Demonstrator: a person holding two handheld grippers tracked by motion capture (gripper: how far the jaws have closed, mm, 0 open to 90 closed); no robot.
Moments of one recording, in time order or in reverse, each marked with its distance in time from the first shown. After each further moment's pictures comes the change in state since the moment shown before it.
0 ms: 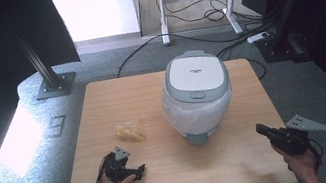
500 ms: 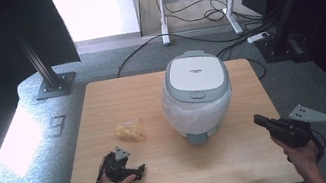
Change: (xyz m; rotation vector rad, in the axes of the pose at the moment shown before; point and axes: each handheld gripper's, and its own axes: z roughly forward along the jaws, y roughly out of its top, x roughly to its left) left arm 0.000 0.000 0.000 0.000 -0.002 0.002; right arm 0.015 0.042 -0.008 -0.069 0.065 -0.050
